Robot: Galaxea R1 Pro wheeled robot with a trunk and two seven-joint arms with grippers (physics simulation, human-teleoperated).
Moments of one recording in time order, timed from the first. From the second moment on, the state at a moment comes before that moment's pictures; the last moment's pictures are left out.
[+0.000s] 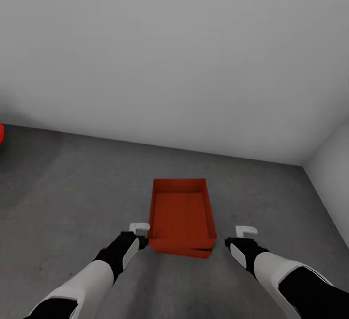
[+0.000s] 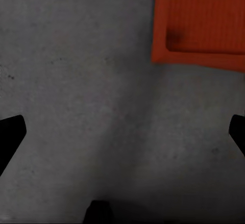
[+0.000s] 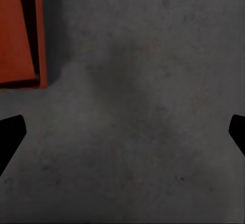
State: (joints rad) left arm -0.75 -0.15 -0.03 -0.37 0.08 0.43 0.27; right arm -0.87 0.01 0.54 -0.02 -0.58 0.13 -0.34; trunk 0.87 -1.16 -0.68
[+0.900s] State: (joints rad) left arm -0.59 -0.02 -0.03 0.00 0.22 0.21 0.14; right arm -0.43 0.05 0.55 -0.01 -0.55 0.01 -0.33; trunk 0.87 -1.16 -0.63
